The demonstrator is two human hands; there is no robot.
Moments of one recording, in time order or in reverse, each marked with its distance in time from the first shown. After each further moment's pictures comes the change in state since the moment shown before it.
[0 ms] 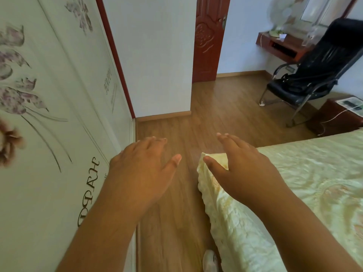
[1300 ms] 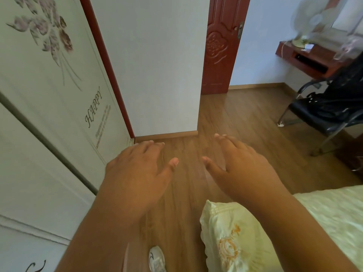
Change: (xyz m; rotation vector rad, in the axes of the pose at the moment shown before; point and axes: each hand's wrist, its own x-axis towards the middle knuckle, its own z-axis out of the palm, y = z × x) left_hand 0.369 0.038 -0.015 0.009 -0.025 -0.089; right_hand 0.385 0.058 -0.014 0.009 -0.038 -0.076
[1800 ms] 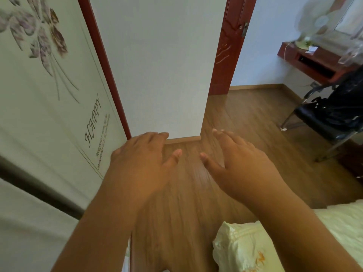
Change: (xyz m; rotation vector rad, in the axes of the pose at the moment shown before) left_hand 0.194 -0.115 -0.042 -0.043 0.017 0.098; right_hand 0.180 -0.112 0.030 -0.039 0.021 0.022
